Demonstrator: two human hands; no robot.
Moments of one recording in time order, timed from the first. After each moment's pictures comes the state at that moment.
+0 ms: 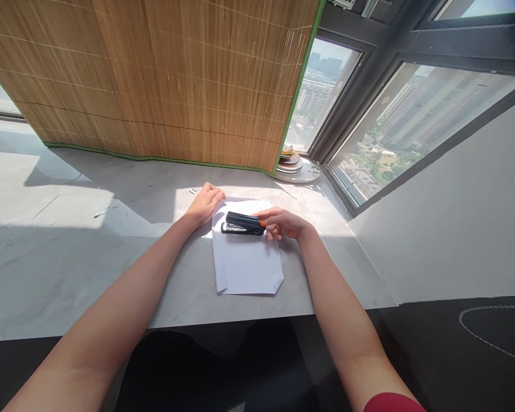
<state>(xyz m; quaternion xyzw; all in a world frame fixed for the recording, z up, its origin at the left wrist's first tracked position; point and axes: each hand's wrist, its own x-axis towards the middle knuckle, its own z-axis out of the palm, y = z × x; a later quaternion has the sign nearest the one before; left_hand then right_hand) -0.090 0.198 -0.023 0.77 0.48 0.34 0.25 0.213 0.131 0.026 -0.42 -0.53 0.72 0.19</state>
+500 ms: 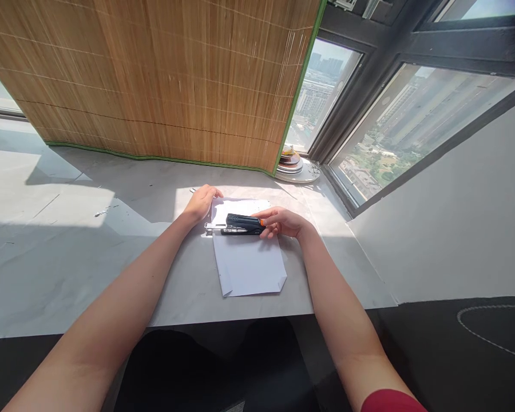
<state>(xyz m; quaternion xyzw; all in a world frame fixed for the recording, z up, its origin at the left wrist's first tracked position) -0.093 0.202 -0.021 0.71 0.51 0.37 0.32 0.216 0.139 0.020 -0.43 -0.49 0.73 0.19</state>
